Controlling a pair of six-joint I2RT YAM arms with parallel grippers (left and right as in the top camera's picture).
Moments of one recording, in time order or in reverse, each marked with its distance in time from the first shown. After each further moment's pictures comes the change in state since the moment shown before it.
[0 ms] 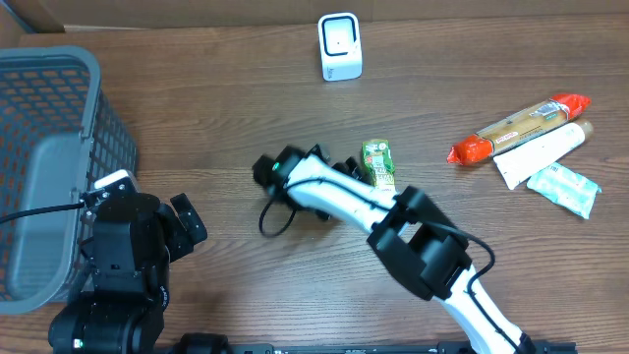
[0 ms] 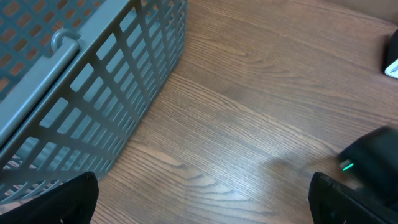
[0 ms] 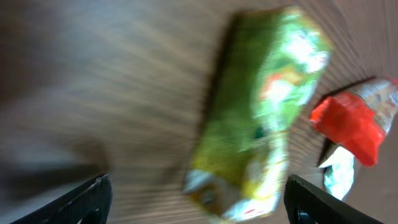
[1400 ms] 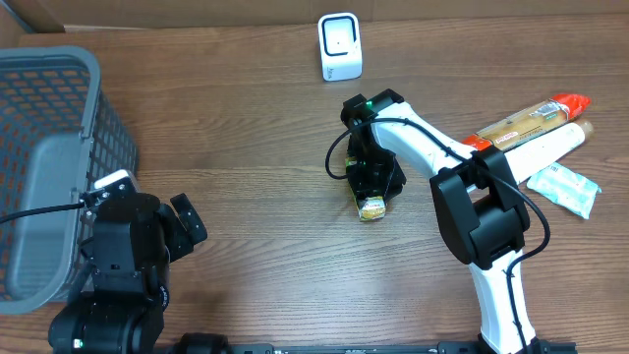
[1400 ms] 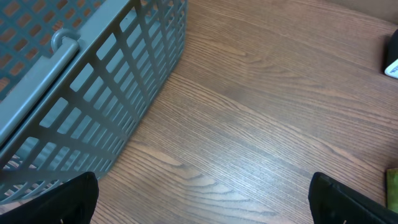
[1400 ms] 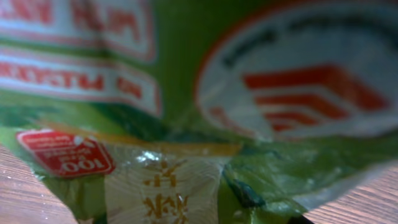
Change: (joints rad) left arm 0.000 0.000 0.000 0.000 0.000 0.000; right arm -0.375 -0.082 -0.150 0.079 -0.836 -0.311
